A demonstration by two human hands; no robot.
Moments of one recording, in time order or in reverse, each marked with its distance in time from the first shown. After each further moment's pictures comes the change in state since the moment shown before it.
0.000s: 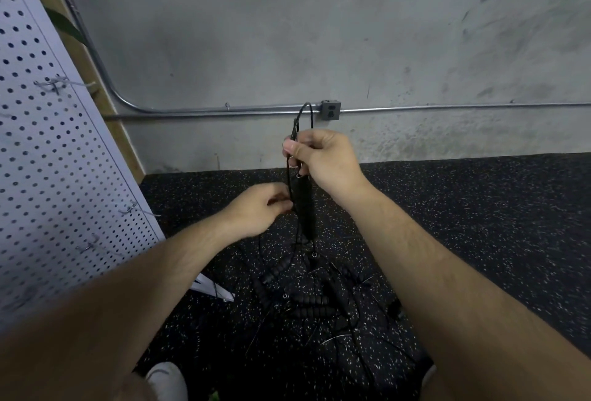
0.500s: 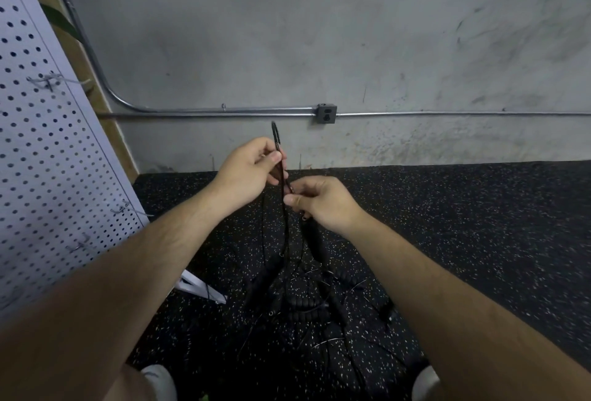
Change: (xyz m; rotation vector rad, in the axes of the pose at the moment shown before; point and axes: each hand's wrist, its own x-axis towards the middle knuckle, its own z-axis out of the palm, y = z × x) left_hand 0.020 0.038 -0.027 -0.275 0.286 0.023; right_hand -0.023 0.055 -0.013 -0.169 -0.223 0.115
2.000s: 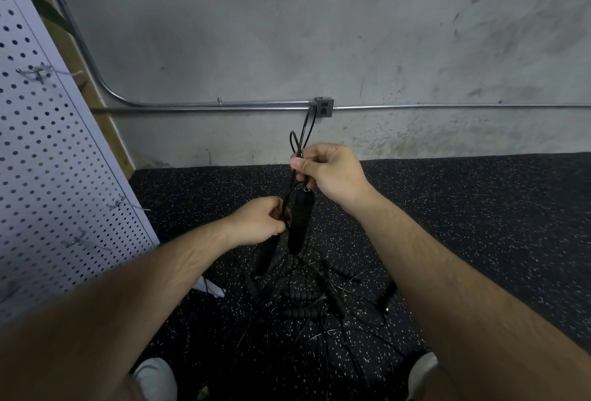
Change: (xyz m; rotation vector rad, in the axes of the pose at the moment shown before) left_hand -0.032 -0.064 0.032 0.301 -0.373 -0.271; right_hand 0.003 -0.031 -0.017 0.074 0.186 -0.020
